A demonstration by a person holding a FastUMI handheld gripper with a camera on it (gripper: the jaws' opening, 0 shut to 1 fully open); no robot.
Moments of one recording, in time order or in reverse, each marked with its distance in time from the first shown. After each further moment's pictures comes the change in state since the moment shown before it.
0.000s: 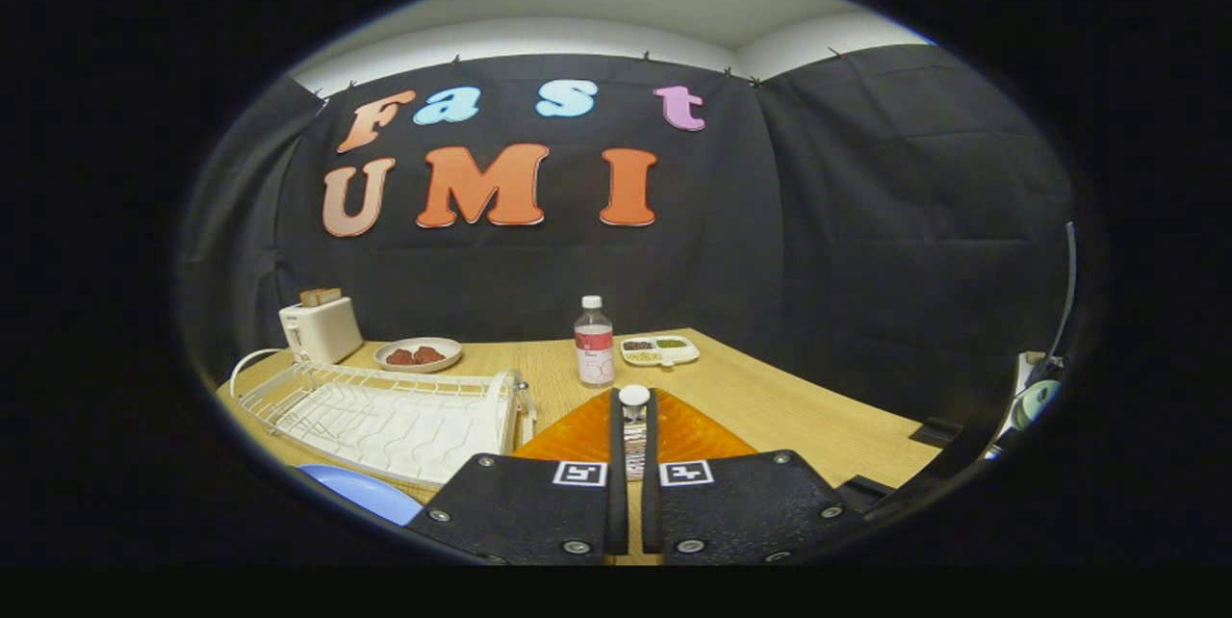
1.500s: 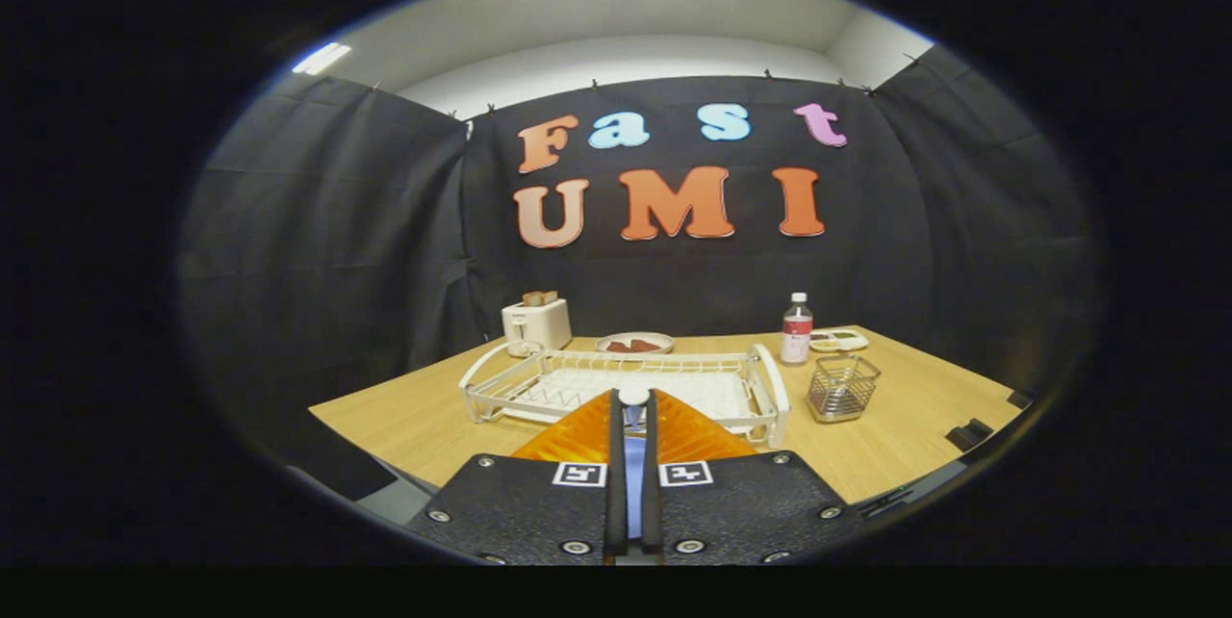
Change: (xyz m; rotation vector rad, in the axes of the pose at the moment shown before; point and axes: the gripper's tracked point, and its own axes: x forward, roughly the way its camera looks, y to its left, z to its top) arm -0.187 0.180 -0.013 0.011 0.003 0.492
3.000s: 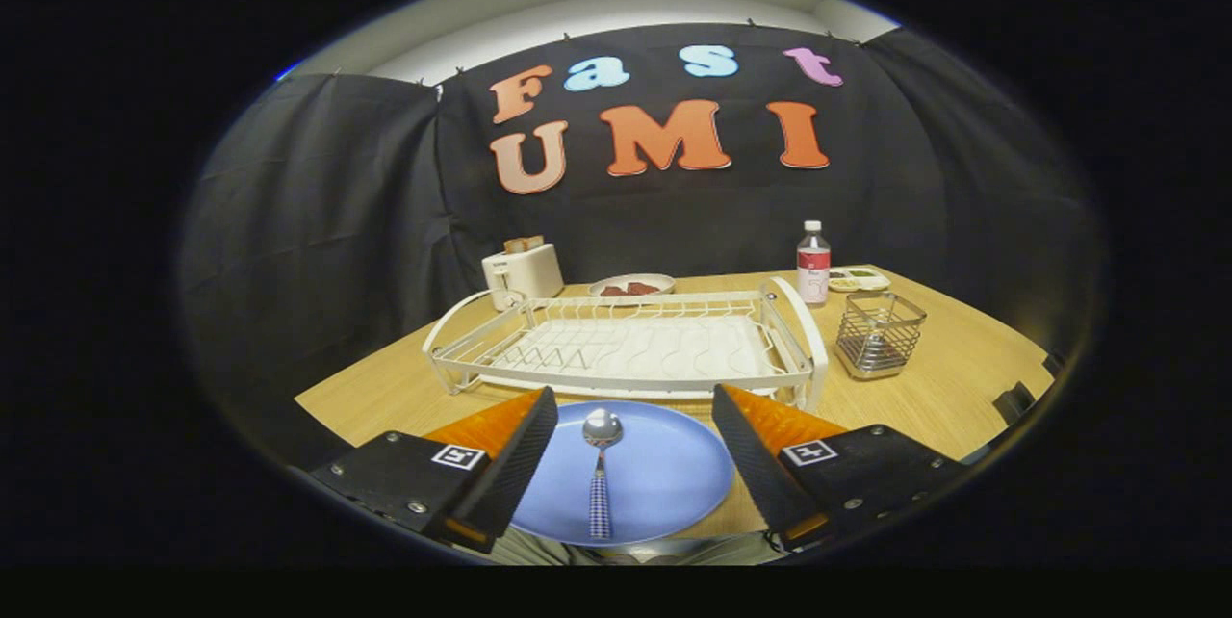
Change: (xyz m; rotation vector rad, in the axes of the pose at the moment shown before) arm 0.055 -0.029 -0.057 0.077 0.197 -0.024
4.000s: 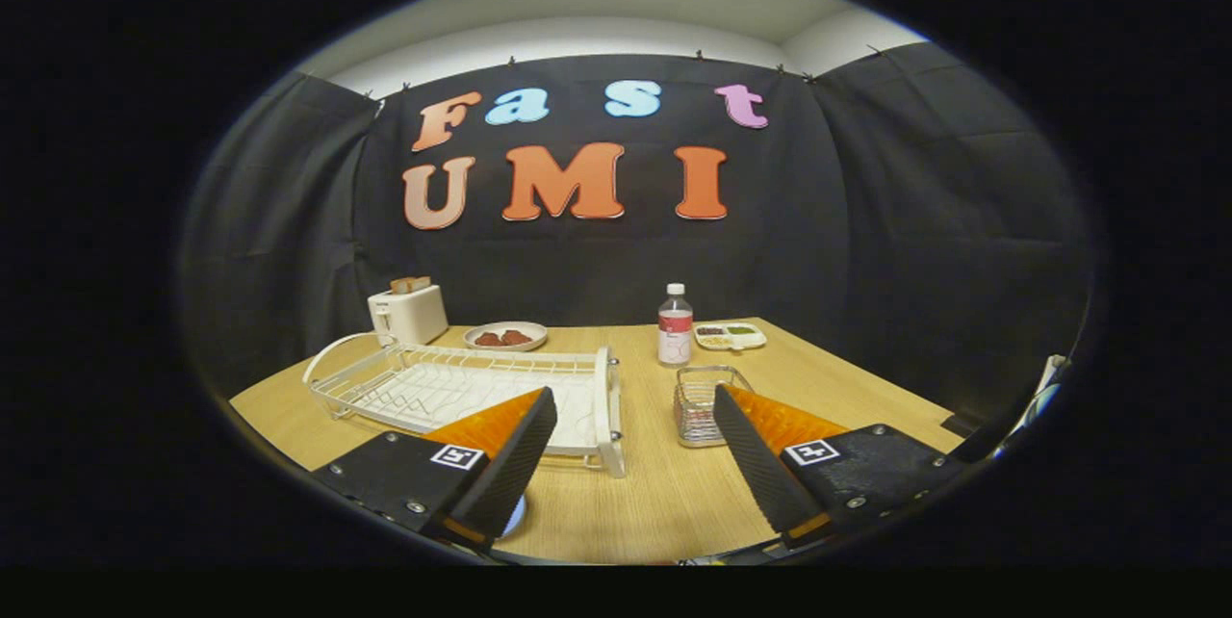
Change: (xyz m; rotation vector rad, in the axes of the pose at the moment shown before) arm -0.016 -0.145 0.070 -0.055 -0.143 -0.264
